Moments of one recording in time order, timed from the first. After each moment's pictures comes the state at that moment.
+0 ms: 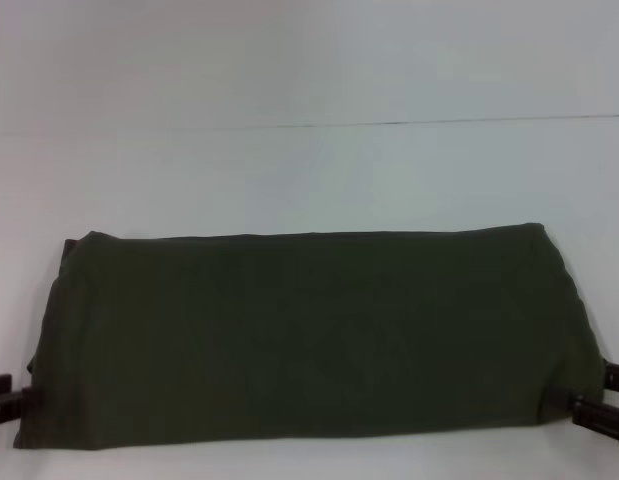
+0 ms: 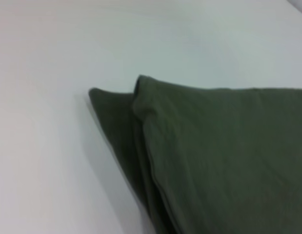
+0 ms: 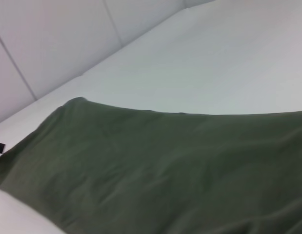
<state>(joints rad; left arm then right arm) -0.35 -2.16 0.24 1.07 2.51 1.64 -1.73 0.24 2.06 -0.45 -0.61 -2.11 -1.56 1.30</state>
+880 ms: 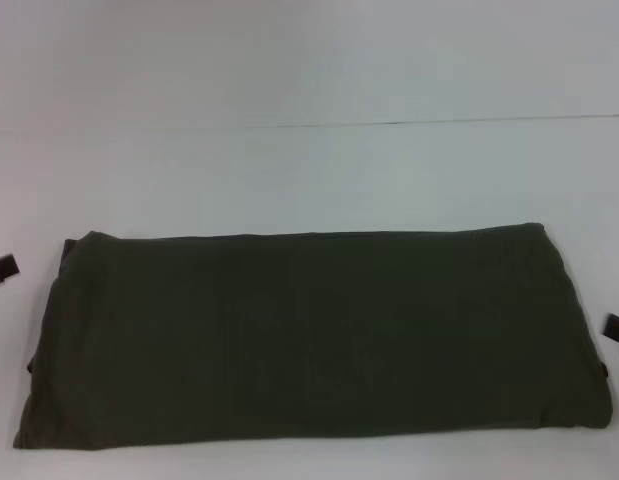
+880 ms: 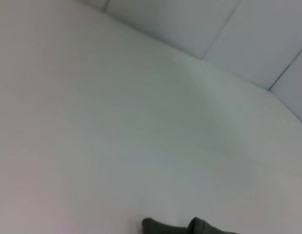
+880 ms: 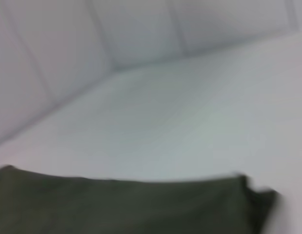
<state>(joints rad) -0.40 -2.13 0.16 0.98 2.28 1.47 -1.89 0.26 2.06 -0.21 -0.62 -2.09 -1.57 1.25</state>
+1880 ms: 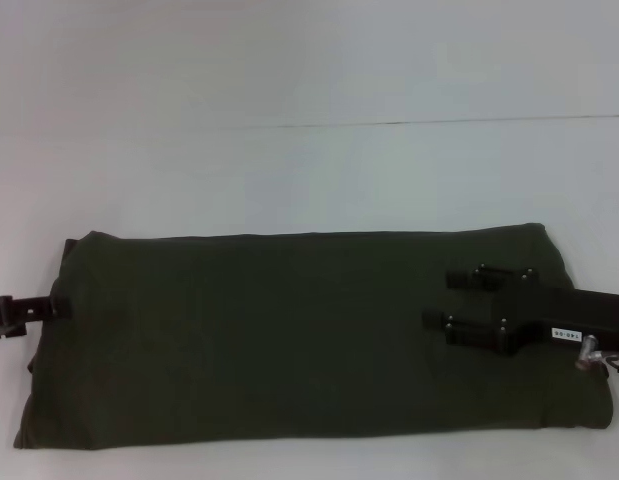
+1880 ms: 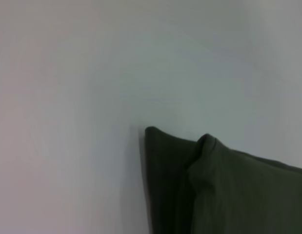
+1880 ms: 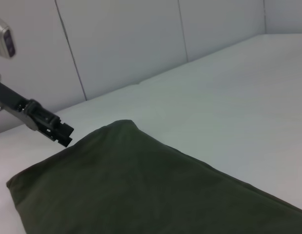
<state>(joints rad) -0.50 -2.10 0.37 0.98 2.55 1.47 -2.30 0.52 2.09 -0.54 -0.51 -2.10 -1.42 1.21</state>
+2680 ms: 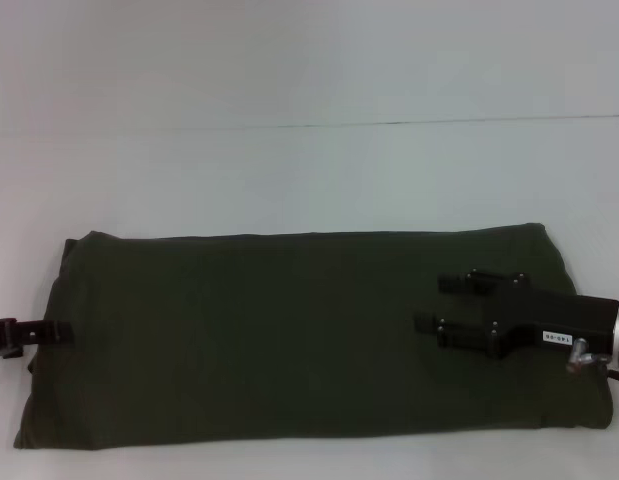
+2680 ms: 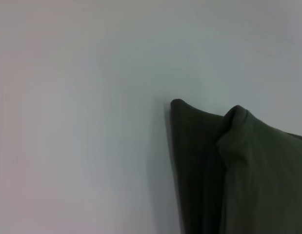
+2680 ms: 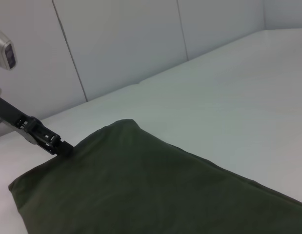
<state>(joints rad) -0.49 -2.11 0.39 0.96 2.60 1.41 -2.29 0.53 2.09 -0.54 -0.48 -2.10 -1.40 1.21</state>
